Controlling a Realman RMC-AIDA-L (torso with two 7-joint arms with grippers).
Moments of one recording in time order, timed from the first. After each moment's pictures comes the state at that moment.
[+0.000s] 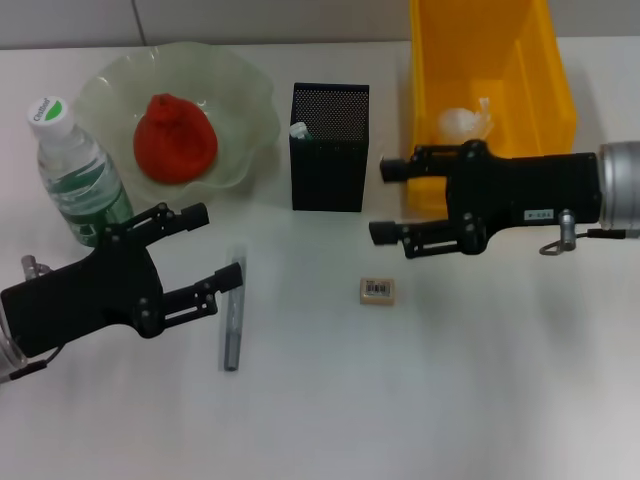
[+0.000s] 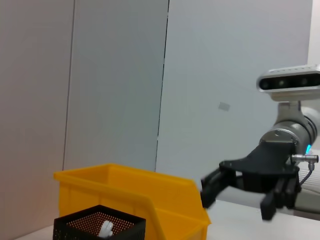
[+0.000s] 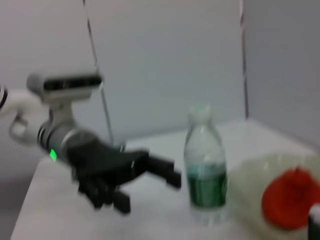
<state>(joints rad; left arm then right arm) -0.36 -2.06 0.59 0.41 1.85 1.71 -0.88 0.57 2.02 -1.12 -0.72 -1.73 -1.51 1.39</state>
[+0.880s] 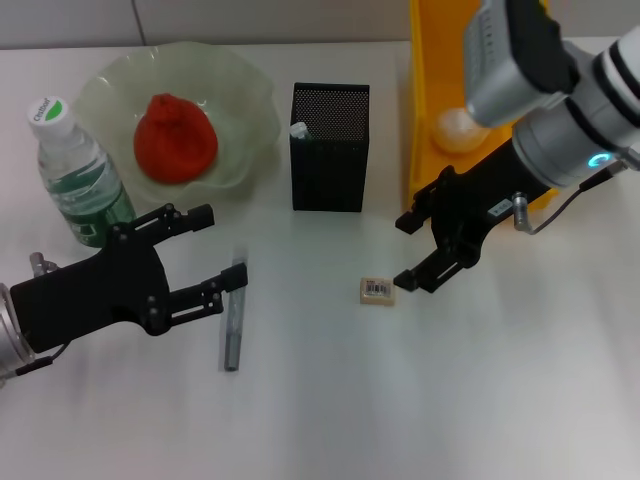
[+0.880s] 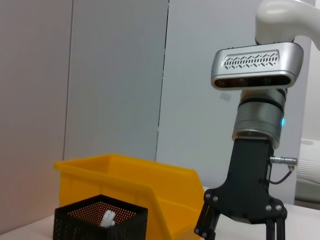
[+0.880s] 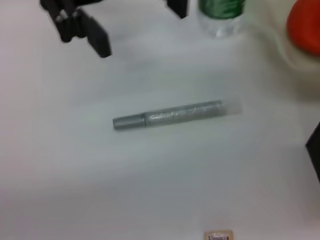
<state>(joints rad) -0.38 -2.06 0.60 0.40 1.86 1.68 -0.88 0.87 2.08 -1.17 -0.88 -2.44 -1.54 1.81</state>
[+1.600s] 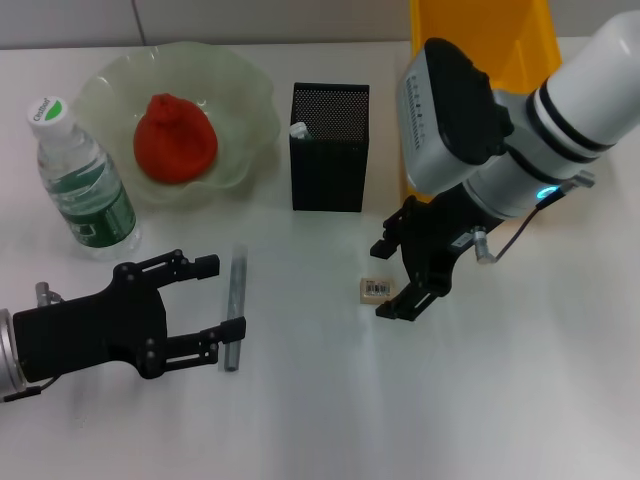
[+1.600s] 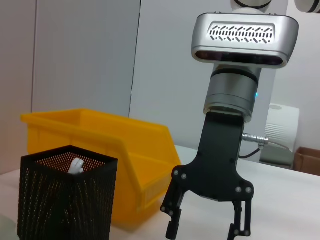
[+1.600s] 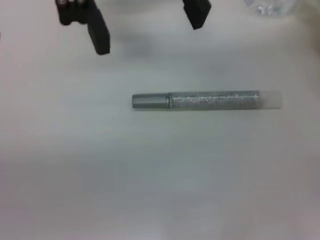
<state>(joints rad) -0.38 -2.04 0.60 0.42 2.00 1.69 -0.92 0.87 2.09 -1.44 -0.85 -2.37 -1.40 1.81</state>
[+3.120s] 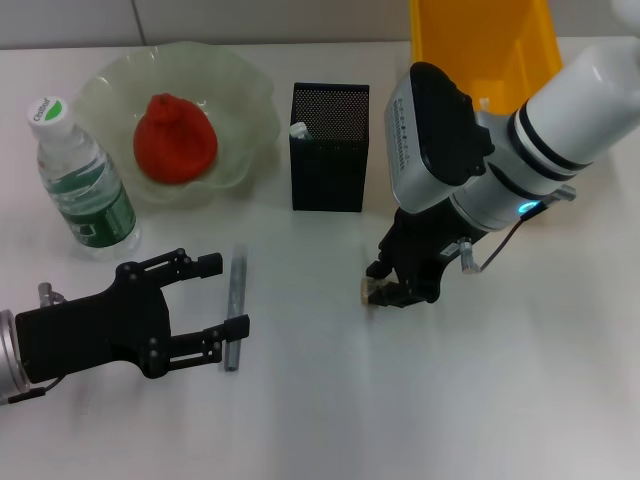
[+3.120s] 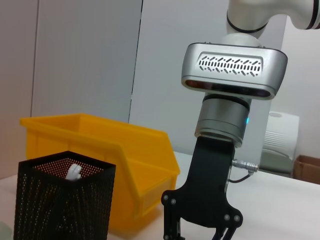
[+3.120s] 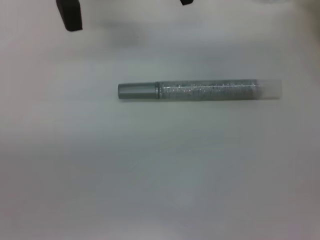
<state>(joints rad) -0.38 -2.05 0.59 0.41 1.99 1.70 -0.92 0.91 2.09 -1.47 -0.71 -2.33 -1.29 1.77</state>
